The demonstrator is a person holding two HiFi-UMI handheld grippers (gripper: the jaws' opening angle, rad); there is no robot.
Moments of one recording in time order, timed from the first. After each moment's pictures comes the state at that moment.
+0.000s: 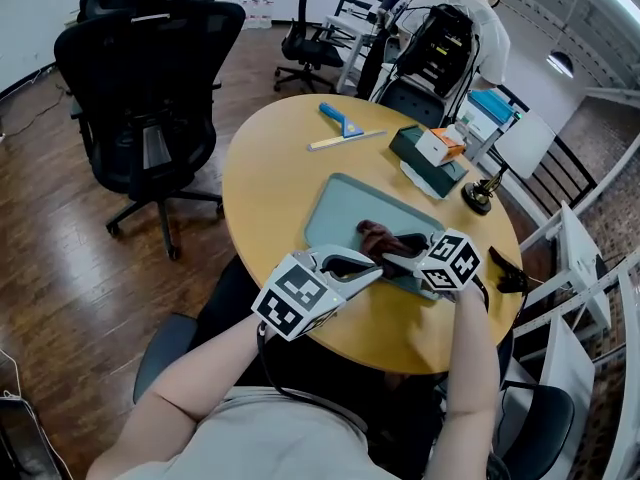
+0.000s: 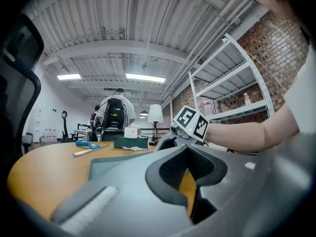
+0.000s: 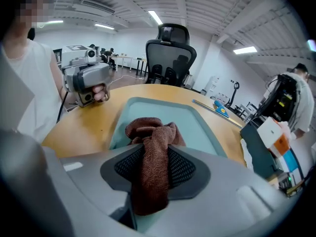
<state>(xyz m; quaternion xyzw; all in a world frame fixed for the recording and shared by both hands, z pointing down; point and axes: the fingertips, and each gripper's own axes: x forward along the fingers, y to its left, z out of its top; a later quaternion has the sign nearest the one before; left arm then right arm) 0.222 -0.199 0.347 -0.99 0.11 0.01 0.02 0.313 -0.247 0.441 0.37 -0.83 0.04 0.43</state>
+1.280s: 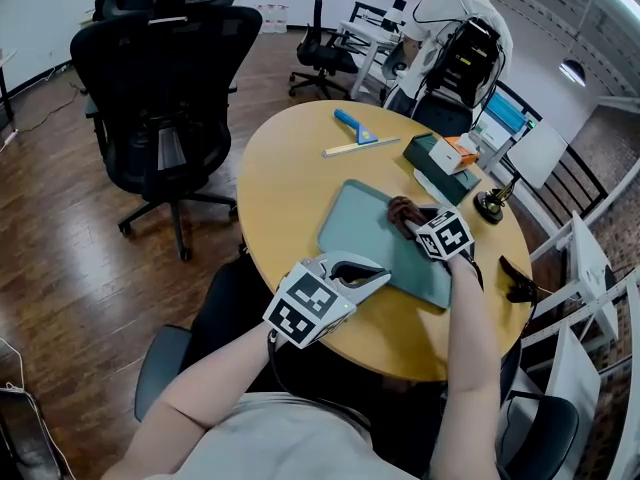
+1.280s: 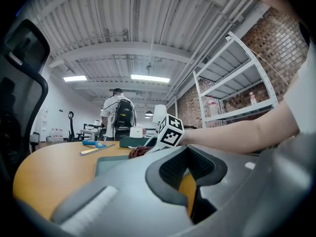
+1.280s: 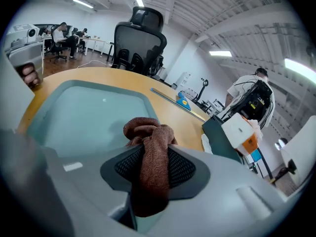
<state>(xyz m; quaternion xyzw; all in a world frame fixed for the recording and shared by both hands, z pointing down) 0.215 -0.204 0.349 -0.99 0.15 0.01 0.02 0.398 -0.349 0.445 0.52 -0.72 0.01 0.46</state>
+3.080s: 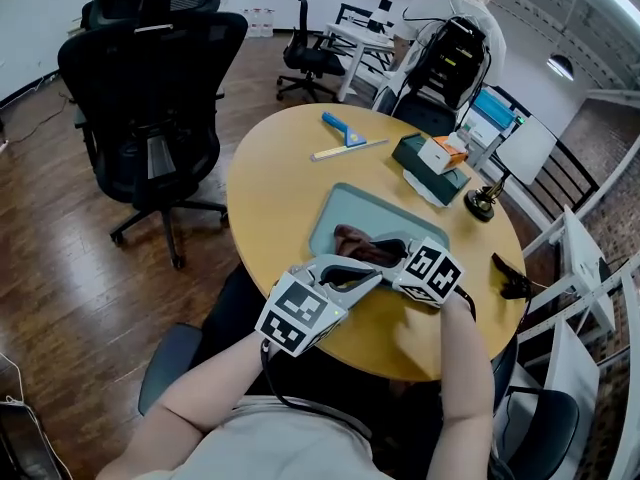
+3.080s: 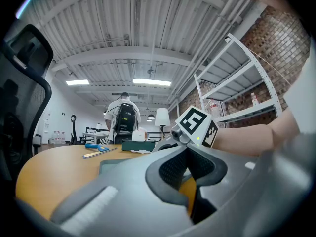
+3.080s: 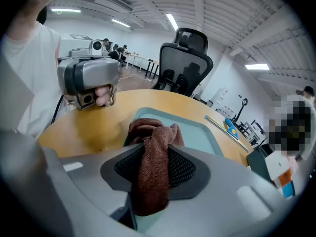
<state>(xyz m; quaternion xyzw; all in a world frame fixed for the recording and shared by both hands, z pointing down) 0.209 -0.204 0.344 -0.99 0.16 0.04 0.02 0.253 -0.256 0.441 0.33 -0.83 -0.04 0.44</state>
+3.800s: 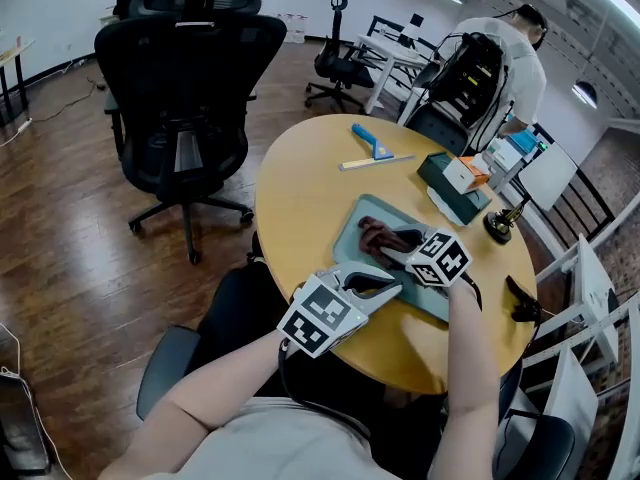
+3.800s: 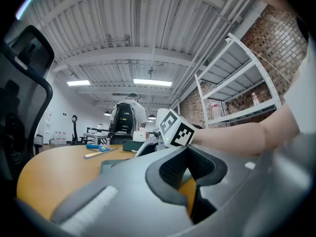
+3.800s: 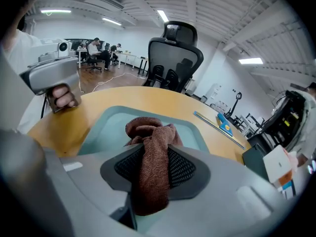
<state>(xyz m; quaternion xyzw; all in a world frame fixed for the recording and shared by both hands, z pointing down) 0.209 -0.208 0.344 -0.98 0.17 0.04 0.03 0.275 -0.319 0.444 0.36 -0.82 -0.01 0.44</state>
